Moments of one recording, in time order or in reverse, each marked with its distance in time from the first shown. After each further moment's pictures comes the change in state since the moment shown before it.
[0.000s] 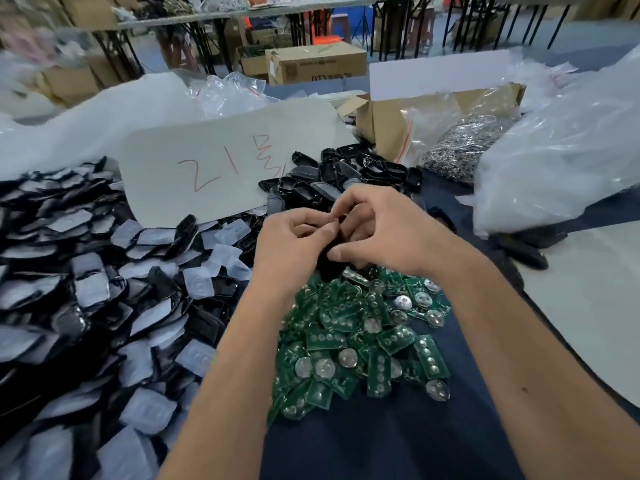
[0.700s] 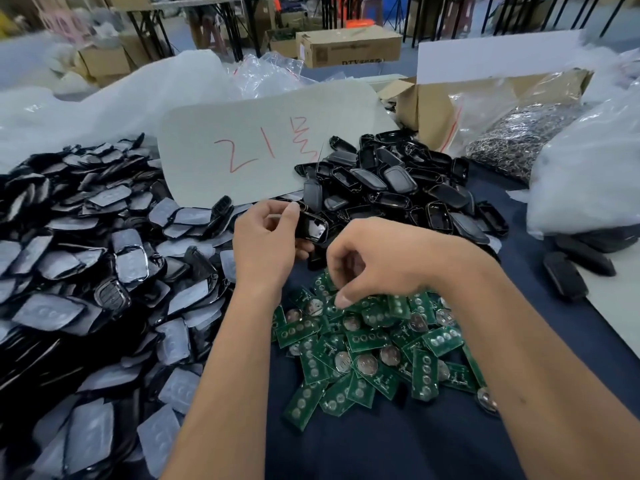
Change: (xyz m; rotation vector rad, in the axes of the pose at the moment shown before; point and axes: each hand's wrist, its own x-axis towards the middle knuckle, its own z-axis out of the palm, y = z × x) left_hand 0.011 -0.040 -0.054 -0.138 0.337 -0.040; right_hand 0.022 -0.019 0.049 -0.414 -0.511 -0.069
